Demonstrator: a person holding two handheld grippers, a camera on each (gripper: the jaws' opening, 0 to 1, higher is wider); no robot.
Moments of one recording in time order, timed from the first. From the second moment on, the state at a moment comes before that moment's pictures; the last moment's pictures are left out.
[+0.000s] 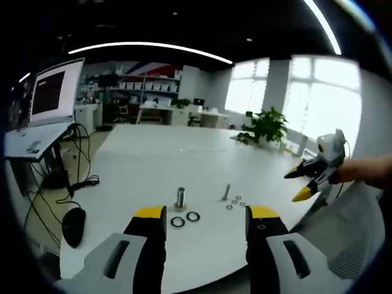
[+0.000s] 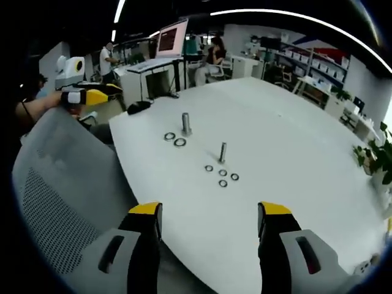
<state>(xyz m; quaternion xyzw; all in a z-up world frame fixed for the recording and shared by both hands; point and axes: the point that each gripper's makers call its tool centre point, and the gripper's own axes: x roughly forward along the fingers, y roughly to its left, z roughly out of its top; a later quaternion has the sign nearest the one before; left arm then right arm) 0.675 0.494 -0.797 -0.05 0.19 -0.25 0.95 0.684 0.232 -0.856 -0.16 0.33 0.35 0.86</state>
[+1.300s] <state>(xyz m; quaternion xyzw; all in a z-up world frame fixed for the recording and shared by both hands) 0.670 0.489 -0.802 -0.05 0.20 -0.27 0.94 0.712 0.251 -0.854 -0.19 0.34 0.38 0.84</state>
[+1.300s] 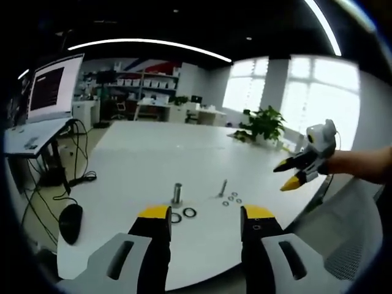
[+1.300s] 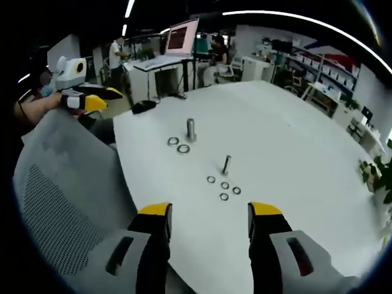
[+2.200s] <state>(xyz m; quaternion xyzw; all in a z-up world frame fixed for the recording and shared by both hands) 0.669 0.491 -0.803 -0.05 0.20 -0.27 0.94 0.769 0.266 -0.951 -0.24 0.45 0.40 0.76</state>
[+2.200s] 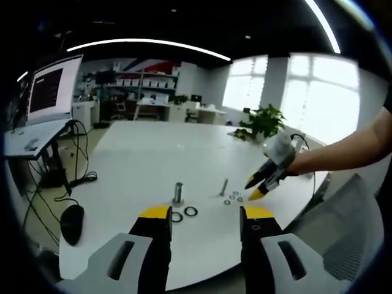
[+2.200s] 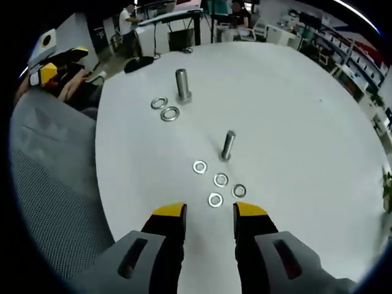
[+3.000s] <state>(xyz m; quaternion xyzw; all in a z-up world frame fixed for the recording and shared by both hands) 0.673 0.495 -0.805 -0.04 0.21 -0.27 0.94 0.774 0.267 -0.974 -0.28 0.46 0.43 0.72</state>
